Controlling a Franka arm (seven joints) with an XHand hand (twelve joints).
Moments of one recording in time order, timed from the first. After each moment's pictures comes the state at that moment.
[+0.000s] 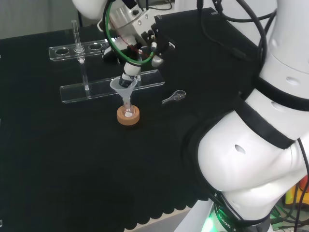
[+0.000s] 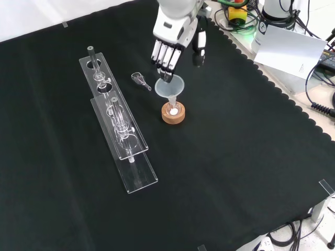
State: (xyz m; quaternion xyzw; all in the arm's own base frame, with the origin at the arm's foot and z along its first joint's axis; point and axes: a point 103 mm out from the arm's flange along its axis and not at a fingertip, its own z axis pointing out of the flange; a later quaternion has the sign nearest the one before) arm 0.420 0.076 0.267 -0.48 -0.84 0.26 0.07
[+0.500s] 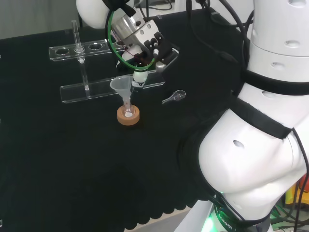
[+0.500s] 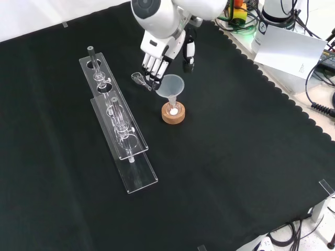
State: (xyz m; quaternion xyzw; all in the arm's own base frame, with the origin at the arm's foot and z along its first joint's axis) arm 0.434 0.048 0.232 -0.51 -0.79 0.33 0.09
